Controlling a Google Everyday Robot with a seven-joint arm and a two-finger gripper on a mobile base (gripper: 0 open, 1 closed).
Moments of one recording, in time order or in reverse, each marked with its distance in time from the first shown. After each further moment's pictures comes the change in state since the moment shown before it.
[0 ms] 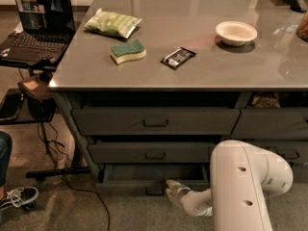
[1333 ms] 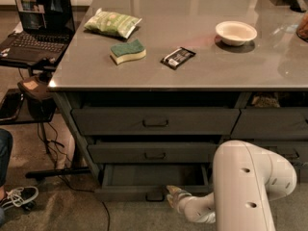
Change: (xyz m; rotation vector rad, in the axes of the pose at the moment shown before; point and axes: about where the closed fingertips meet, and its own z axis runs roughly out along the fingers) arm 0.001 0.021 -0.016 -0.014 0.012 0.015
